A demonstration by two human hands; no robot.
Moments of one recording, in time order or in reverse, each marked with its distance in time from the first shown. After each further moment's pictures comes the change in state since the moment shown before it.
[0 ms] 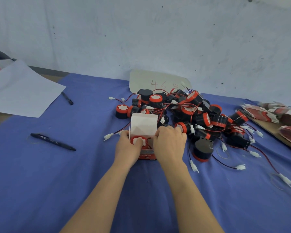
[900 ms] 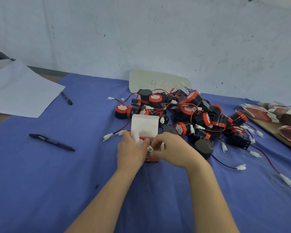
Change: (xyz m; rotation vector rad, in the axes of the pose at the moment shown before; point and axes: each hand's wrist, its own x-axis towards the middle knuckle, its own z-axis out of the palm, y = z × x) left_hand -0.010 0.004 0.011 0.265 0.083 0.047; right_hand -0.003 0.029 -0.033 0.347 -0.491 -0.305
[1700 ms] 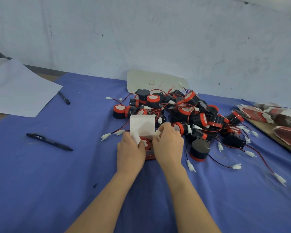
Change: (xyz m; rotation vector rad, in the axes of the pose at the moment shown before) left_hand -0.005 -0.001 0.005 0.038 0.044 0.059; right_hand 0.027 0.005 0.042 -0.097 0.642 0.255
